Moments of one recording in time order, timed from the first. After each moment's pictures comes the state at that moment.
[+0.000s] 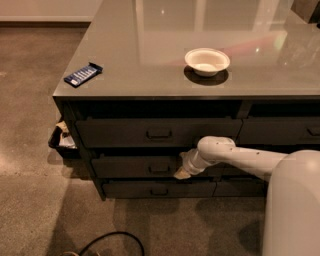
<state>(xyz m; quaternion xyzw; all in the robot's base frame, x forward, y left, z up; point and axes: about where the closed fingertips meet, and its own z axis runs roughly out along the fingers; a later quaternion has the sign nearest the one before) 0.644 -0.100 0.422 -0.58 0.77 0.10 0.23</state>
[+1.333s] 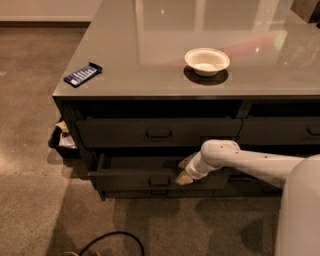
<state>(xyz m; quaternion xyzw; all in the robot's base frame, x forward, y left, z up) 0.620 -0.107 0.438 -0.58 0.78 0.10 0.23</state>
